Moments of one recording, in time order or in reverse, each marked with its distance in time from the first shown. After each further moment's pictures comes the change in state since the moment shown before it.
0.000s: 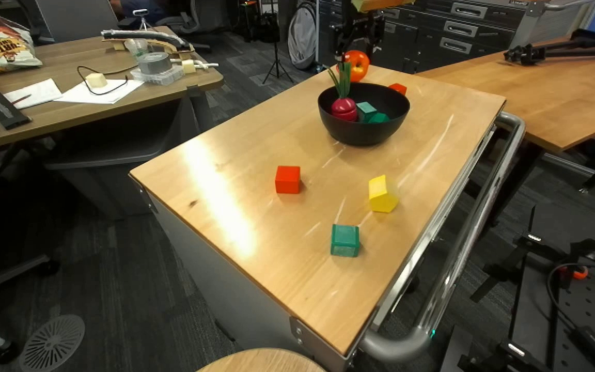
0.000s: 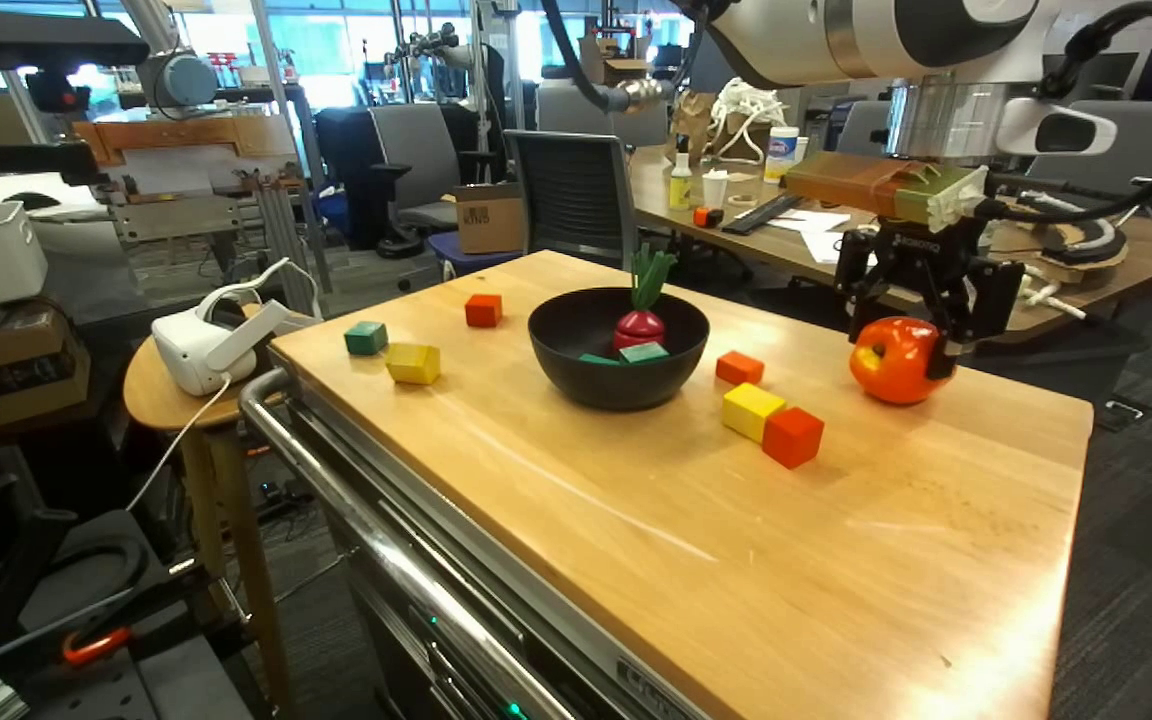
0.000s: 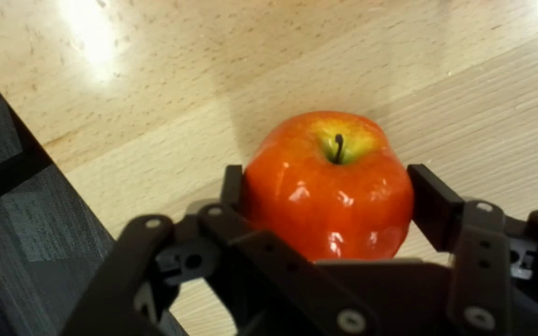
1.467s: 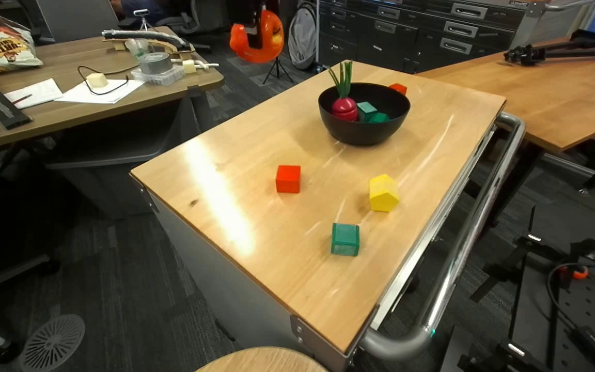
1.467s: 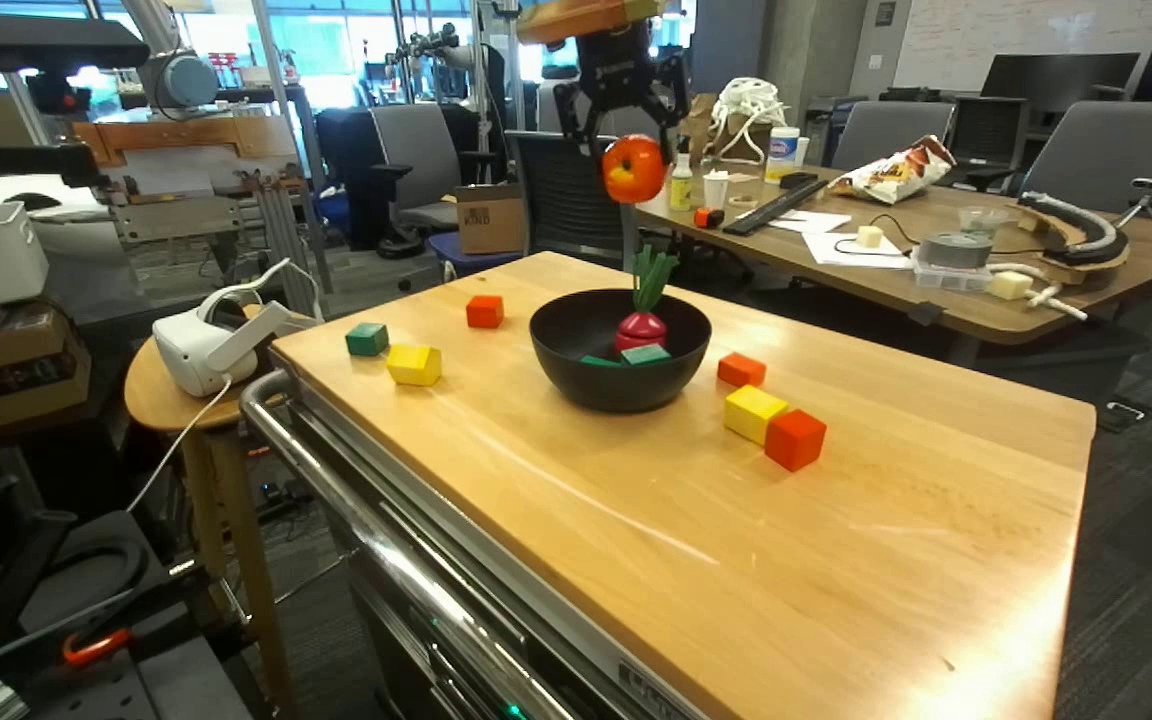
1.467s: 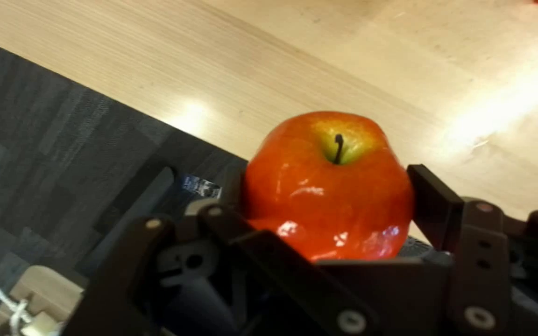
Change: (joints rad) arm 0.334 -0.419 0.172 -0.394 -0.235 0.145 -0.320
